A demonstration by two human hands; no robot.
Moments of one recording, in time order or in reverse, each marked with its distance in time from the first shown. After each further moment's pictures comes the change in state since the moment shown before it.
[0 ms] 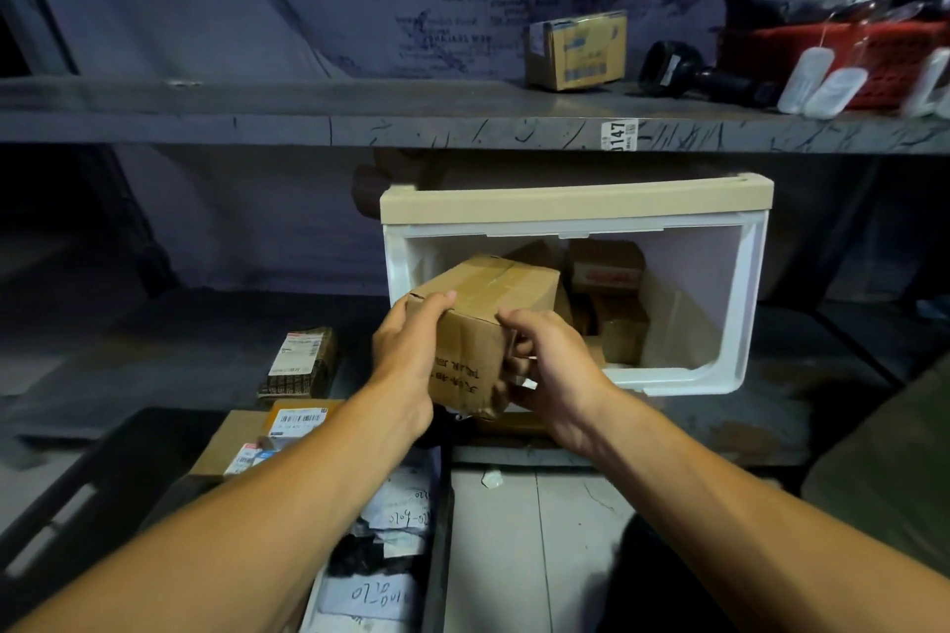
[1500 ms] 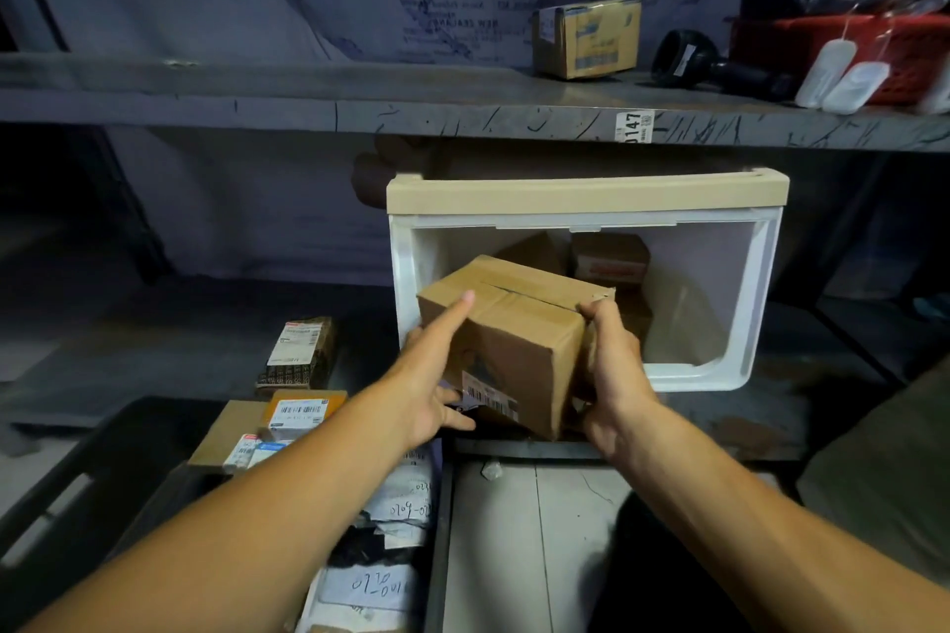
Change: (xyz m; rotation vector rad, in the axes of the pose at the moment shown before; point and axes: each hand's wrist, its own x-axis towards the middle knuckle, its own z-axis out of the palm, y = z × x) left_hand 0.013 -0.012 -0.012 0.052 -0.246 -0.325; right_hand 0.016 0.014 -0.031 0.108 0.269 0.064
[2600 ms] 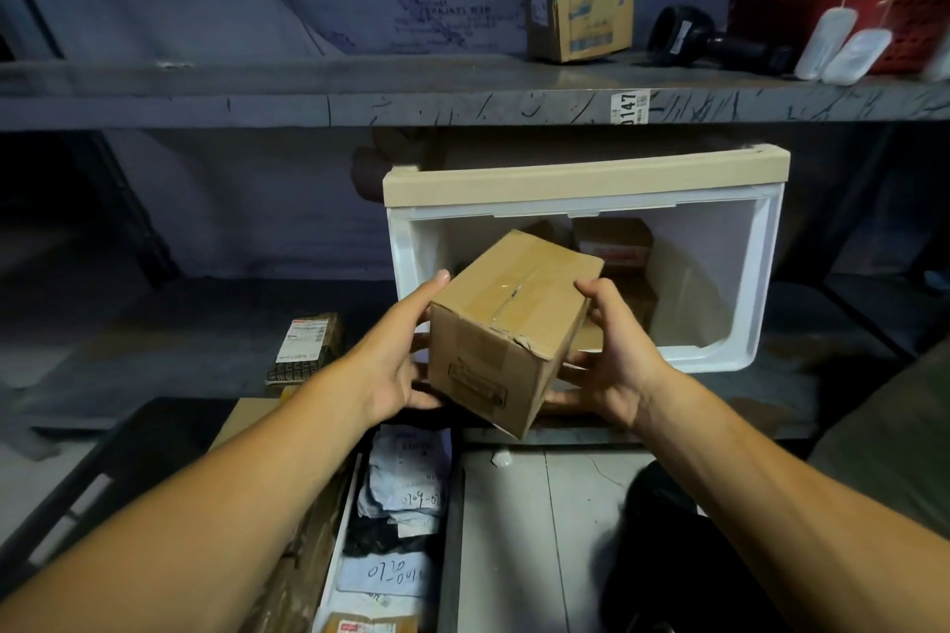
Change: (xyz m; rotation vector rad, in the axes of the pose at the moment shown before) left_hand 0.000 0.017 -0.025 0.134 -0.014 0.026; right_hand 0.008 -0.010 -0.011 0.049 -0.172 0.163
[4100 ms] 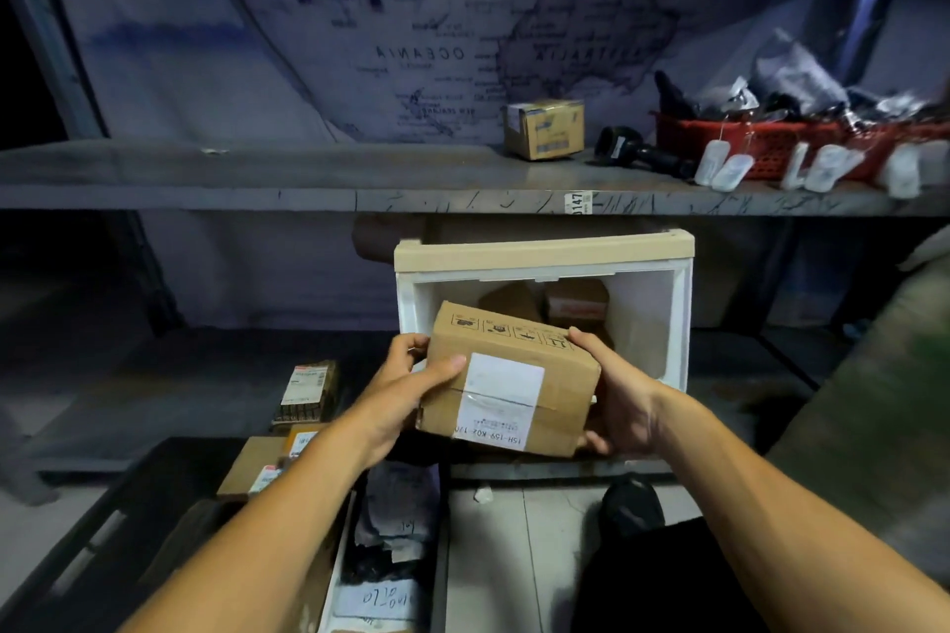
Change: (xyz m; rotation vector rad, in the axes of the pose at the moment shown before) left_hand -0.072 -0.006 -0.005 0.100 -0.113 0.399; right_hand -0.090 -0.036 -0.022 -0.389 -0.017 0.153
